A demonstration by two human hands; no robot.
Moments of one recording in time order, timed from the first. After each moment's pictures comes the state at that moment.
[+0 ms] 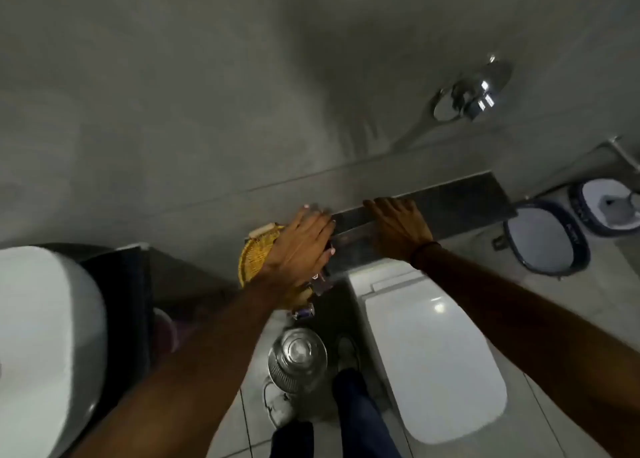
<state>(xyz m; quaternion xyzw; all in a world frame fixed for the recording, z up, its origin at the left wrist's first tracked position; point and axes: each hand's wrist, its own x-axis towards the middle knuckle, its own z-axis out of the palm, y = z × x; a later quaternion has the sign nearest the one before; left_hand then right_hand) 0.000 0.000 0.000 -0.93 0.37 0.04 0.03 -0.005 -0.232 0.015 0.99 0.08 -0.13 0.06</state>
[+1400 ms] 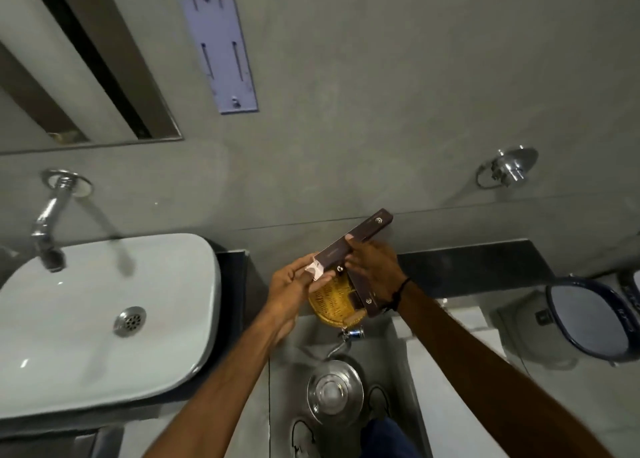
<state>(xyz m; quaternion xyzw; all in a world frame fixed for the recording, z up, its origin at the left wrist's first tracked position) -0.108 0.136 0.096 -0.50 -0.20 0.15 -0.83 -0.064 -0.044 0.123 0.56 -0.23 -0.18 -0.77</state>
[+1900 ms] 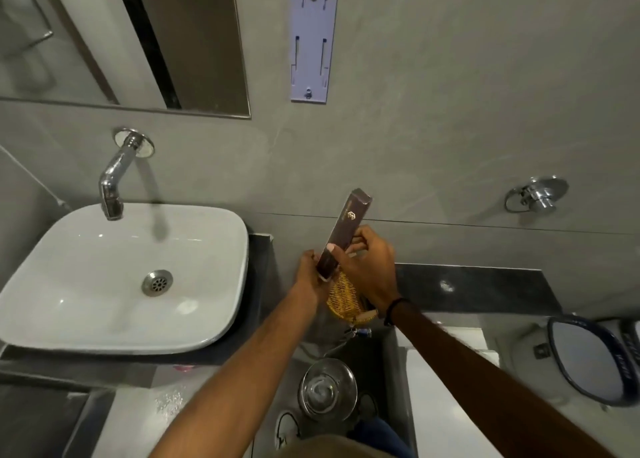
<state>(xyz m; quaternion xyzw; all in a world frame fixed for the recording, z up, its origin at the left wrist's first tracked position) -0.100 0.144 0.094 -0.23 -0.39 0.14 -0.88 -0.107 0.033 0.149 0.88 0.04 0.08 -0.47</state>
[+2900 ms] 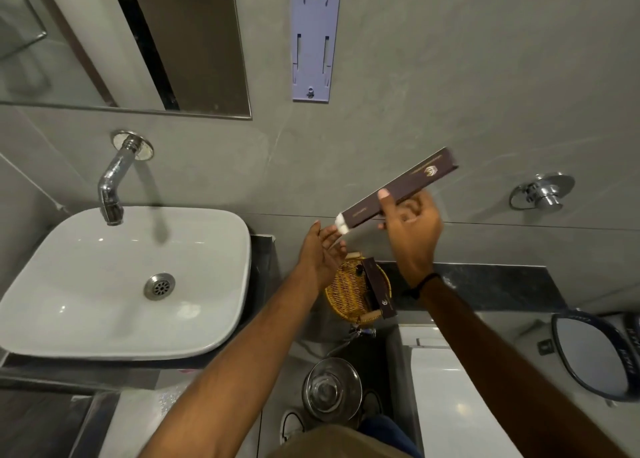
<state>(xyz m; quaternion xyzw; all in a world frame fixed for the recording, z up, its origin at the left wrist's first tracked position) -0.070 0.149 0.124 -0.27 -0.34 0.14 -0.89 -0.075 0.015 0.194 0.76 -0.07 0.19 -0.62</state>
